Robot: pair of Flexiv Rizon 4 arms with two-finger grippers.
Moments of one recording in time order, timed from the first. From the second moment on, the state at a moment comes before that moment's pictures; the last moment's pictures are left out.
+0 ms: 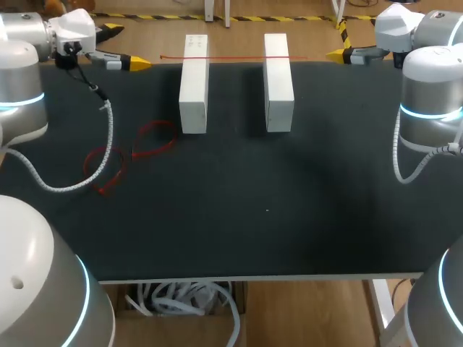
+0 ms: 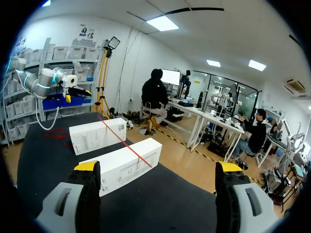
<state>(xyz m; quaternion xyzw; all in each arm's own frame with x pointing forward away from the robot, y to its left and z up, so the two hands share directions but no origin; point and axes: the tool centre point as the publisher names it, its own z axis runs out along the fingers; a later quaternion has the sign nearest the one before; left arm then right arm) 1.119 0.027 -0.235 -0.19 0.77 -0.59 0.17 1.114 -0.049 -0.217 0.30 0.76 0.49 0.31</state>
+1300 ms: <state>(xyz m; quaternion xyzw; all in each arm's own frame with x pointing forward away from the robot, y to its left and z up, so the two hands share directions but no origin) 1.172 0.008 -0.285 -0.08 0.77 -0.63 0.09 1.114 -0.049 -0.217 0.30 0.76 0.49 0.31</state>
